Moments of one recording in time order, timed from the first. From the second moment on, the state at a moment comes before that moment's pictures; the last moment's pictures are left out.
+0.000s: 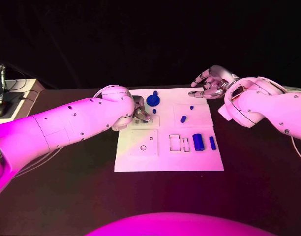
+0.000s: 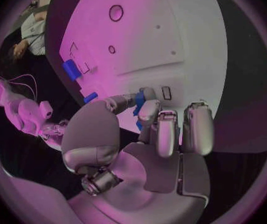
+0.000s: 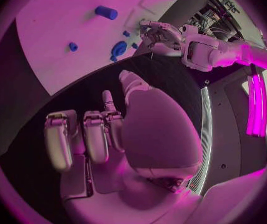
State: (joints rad) left arm 1.21 -0.48 0.04 1.22 -1.29 0.17 -0.61; left_hand 0.96 -0.15 0.83 0.15 0.24 0.91 0.04 0.75 0.83 1.35 -0.04 1.23 1.06 1.46 -0.09 1.57 1.31 0.07 1.42 0.02 1.45 1.30; right arm 1.36 -0.81 -0.12 1.49 -1.07 -0.45 -0.28; right_hand 1.43 -0.21 0.19 0.29 0.32 0.87 0.17 0.24 0.25 1.47 0.09 1.51 1.31 1.46 0.02 1.57 1.31 0.01 1.47 0.12 1.54 1.31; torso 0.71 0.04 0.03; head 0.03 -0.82
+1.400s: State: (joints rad) left arm 1.21 -0.49 0.04 1.22 -1.29 0.18 -0.61; left_hand 0.96 -0.15 0.83 0.15 0.24 0.91 0.04 0.75 0.83 1.35 -0.04 1.23 1.05 1.46 -0.09 1.57 1.31 0.07 1.42 0.02 1.45 1.30; right arm 1.36 -0.81 -0.12 1.49 -1.07 -0.45 -0.28; right_hand 1.43 -0.21 0.19 0.29 0.32 0.87 0.17 0.24 0.25 1.47 0.09 1.51 1.31 1.46 0.02 1.57 1.31 0.01 1.47 0.12 1.54 1.31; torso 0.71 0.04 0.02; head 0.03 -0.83
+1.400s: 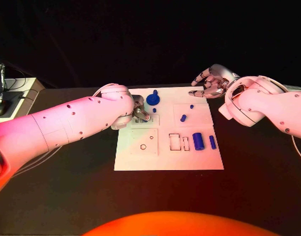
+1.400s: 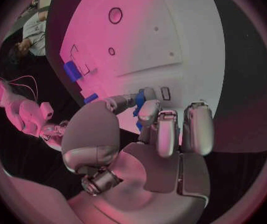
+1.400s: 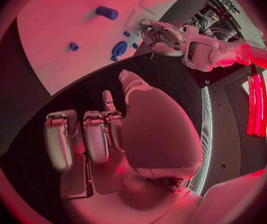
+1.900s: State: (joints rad) left arm 1.21 -0.49 0.04 1.23 -1.29 0.19 -0.61; left_hand 0.96 -0.15 0.83 0.15 0.24 0.91 0.04 0.75 0.83 1.35 -0.04 1.23 1.05 1.46 -0.09 1.57 1.31 0.07 1.42 0.02 1.45 1.30; right arm 1.36 -0.81 -0.12 1.49 -1.07 -0.45 -0.28; right_hand 1.43 -0.21 0.19 0.29 0.32 0.87 0.17 0.24 0.25 1.47 0.09 1.51 1.31 1.46 0.02 1.57 1.31 0.01 1.47 0.12 1.54 1.31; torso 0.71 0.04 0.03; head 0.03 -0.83
